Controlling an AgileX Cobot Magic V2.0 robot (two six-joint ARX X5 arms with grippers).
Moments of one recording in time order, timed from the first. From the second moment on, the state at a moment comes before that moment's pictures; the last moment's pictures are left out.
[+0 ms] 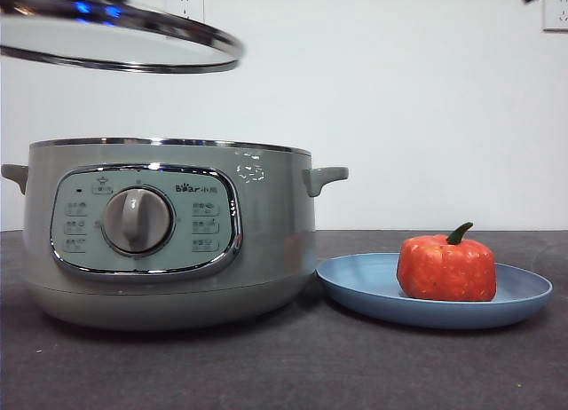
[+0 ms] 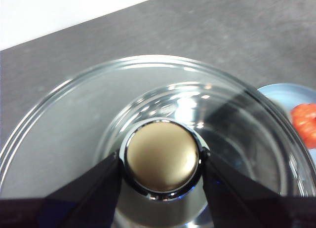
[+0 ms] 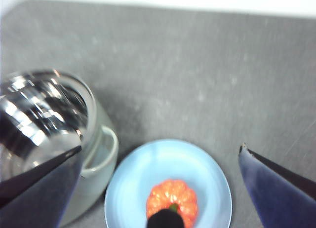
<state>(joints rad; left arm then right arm) -0.48 1.06 1.14 -0.61 -0.05 0.03 0.49 0.95 1.07 -0.61 0.10 0.13</state>
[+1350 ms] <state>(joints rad) -0.53 1.37 1.15 -0.52 0.01 0.00 0.49 0.89 1.07 -0.63 0.11 0.13</state>
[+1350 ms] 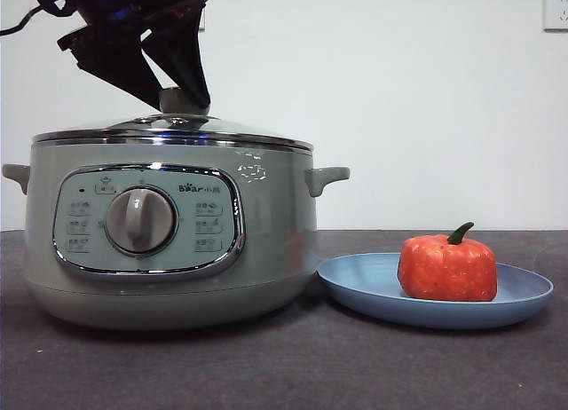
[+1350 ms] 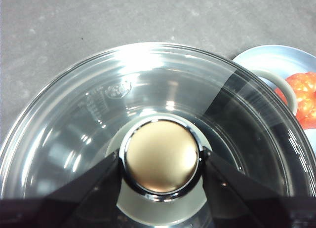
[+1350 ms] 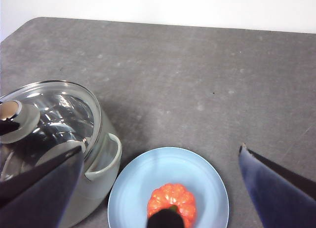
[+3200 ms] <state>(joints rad) -0.53 1.00 1.18 -0.91 0.03 0.06 0.51 0.86 1.03 -0.74 0.10 0.13</state>
